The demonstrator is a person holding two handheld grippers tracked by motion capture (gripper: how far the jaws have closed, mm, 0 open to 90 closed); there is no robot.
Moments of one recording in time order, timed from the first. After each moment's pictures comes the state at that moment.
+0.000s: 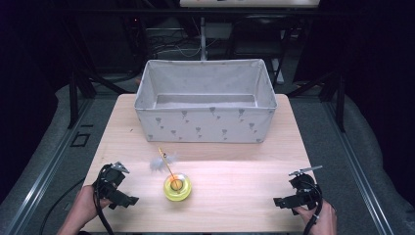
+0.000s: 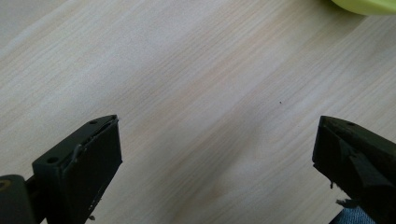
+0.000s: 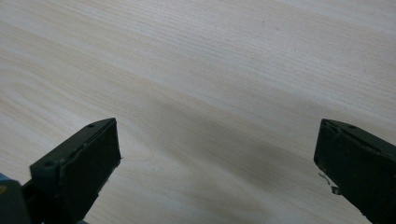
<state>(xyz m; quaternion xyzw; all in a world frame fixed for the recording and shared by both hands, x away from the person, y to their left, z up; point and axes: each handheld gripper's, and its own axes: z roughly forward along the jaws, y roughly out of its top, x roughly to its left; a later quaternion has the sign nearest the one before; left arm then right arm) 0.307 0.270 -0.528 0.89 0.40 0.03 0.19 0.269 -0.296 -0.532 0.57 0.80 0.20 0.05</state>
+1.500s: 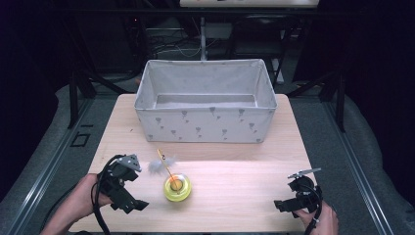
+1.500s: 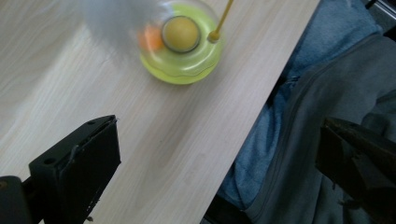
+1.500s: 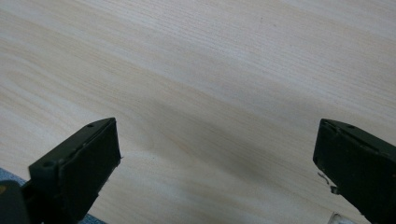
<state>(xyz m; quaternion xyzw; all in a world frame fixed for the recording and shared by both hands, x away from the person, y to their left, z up) 0.282 0.208 -0.426 0.94 0.25 -0.02 0.23 0.260 -0.290 -0.527 0.56 0.80 0.19 0.08</state>
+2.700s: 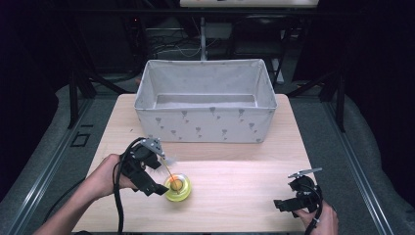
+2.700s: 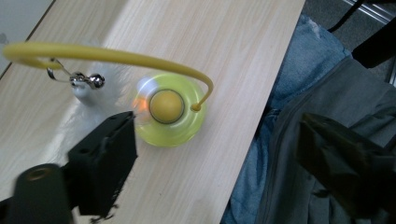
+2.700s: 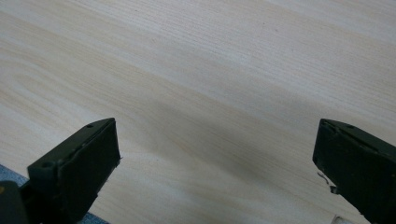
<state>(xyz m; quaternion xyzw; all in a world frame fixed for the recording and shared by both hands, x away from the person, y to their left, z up) 0.310 0.159 -0.397 0.95 0.20 -0.03 0.24 0.260 -0.290 -0.525 0.56 0.80 0.20 0.08</state>
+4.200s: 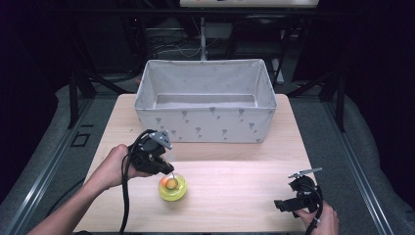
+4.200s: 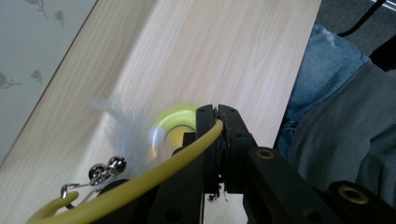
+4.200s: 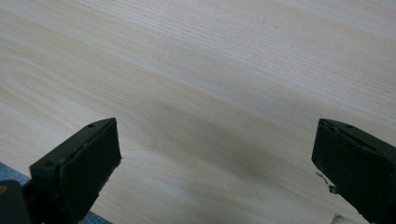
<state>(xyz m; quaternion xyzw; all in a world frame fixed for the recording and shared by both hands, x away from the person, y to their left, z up) 0.324 0.143 -0.383 0.96 0.18 0.01 0.24 0.260 -0.291 -0.526 0.56 0.80 0.20 0.07</state>
